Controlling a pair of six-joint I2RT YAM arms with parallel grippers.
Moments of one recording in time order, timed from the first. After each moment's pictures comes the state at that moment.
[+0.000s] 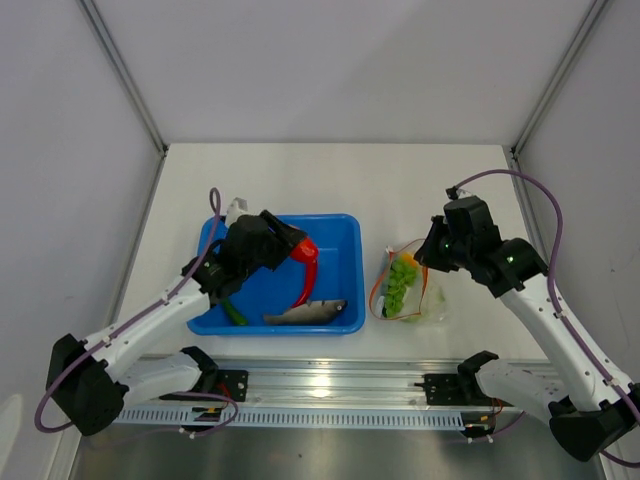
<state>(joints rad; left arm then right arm) -0.65 1.11 0.86 -0.41 -0.27 -1.32 0.49 1.01 1.16 -0.93 0.06 0.64</state>
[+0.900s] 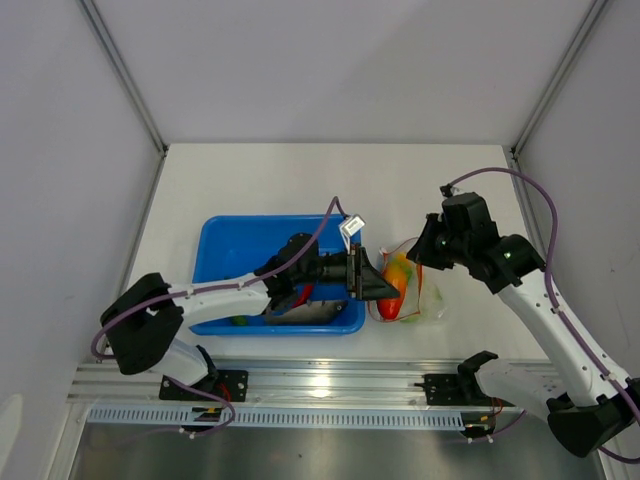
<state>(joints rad) -0.95 1.45 0.77 0.67 0.58 -0.92 0.49 1.04 1.17 -0.90 -0.03 0.65</state>
